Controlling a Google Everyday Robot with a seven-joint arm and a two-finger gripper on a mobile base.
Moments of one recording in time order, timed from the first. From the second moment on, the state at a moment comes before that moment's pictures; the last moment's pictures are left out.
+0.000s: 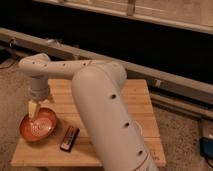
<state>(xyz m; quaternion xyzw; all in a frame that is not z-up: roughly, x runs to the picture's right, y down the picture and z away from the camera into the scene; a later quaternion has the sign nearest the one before) -0.329 0.115 0.754 -0.48 0.03 0.21 0.85</state>
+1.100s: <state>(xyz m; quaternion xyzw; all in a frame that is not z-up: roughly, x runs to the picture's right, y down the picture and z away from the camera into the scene) -0.129 0.109 0.797 -0.44 0.20 0.37 0.80</state>
